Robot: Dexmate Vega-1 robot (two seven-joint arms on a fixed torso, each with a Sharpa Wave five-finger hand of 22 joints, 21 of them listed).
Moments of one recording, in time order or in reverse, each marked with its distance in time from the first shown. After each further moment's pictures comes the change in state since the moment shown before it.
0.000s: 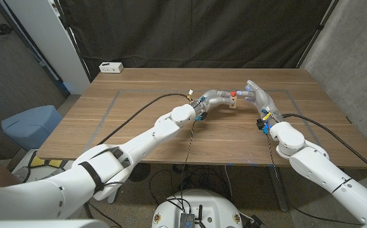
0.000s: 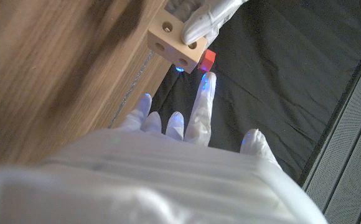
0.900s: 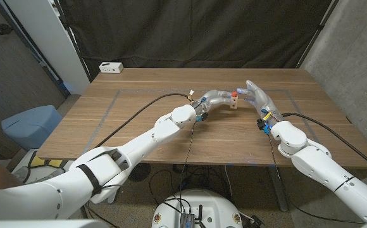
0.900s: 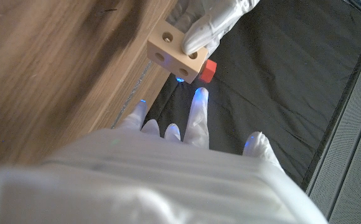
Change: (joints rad) left arm 0.017 0.018 0.003 -0.057 0.013 0.021 0.013; left_hand -0.001 0.002 0.000 0.000 0.001 0.000 0.000 0.001 -0.001 -0.002 -0.001 0.000 0.000 0.000 0.000 0.000 0.000 0.000 0.000 0.000 0.000; right arm 0.009 -0.020 0.001 0.007 0.027 -0.004 0.064; right_hand -0.027 -0.027 -0.014 0.014 0.000 -0.243 -0.028 -0.019 0.000 -0.196 0.000 -0.011 0.000 -0.127 0.048 -0.022 0.005 -0.094 0.039 -0.015 0.000
